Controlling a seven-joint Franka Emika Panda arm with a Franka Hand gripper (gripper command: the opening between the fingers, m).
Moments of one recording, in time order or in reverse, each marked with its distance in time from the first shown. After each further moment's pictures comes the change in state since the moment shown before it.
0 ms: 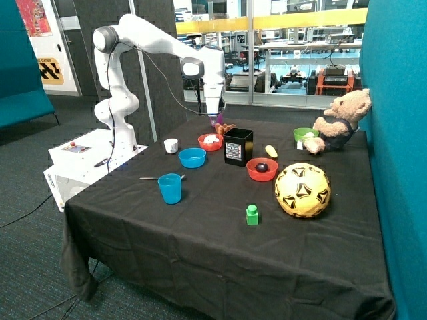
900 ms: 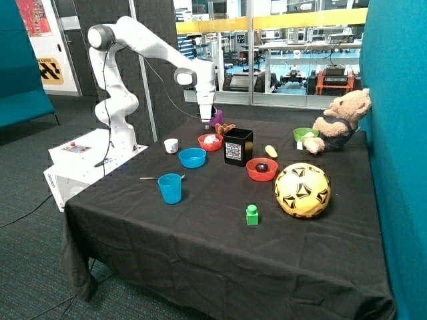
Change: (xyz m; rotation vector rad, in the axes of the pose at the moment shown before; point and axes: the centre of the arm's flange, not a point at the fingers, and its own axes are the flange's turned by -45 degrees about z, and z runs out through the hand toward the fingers) arm -0.042 -0.063 0.050 0.004 0.002 -0.070
